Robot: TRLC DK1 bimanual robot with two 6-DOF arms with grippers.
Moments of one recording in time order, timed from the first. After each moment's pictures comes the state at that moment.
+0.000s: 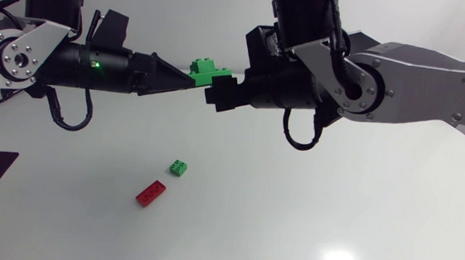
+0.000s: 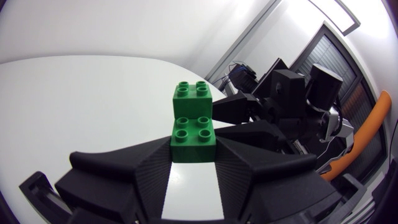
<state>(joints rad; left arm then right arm) -0.21 1.41 1.07 -0.17 0.81 -0.20 0.67 1.53 1.24 -0.15 -0.04 0.17</state>
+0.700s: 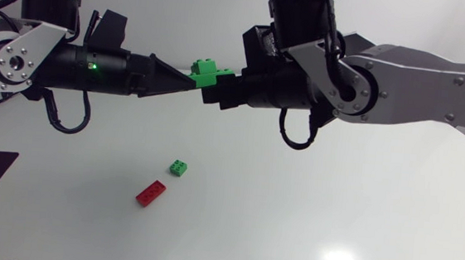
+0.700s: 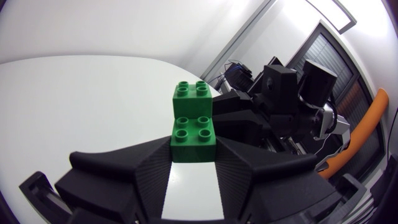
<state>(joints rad) -0.22 1.39 1.05 -0.17 0.83 -0.20 0.67 1.54 1.24 -0.12 -0.03 0.16</state>
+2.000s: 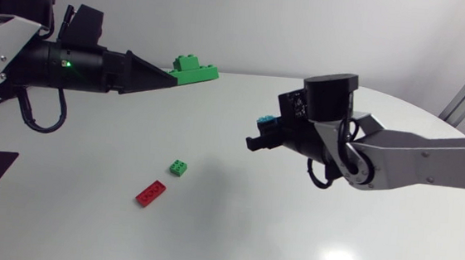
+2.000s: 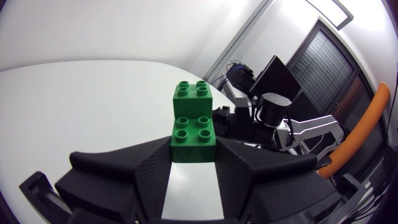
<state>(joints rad) -0.13 1.33 1.04 -0.26 0.89 -0.10 0.52 1.56 0.84 0.30 0.10 -0.02</state>
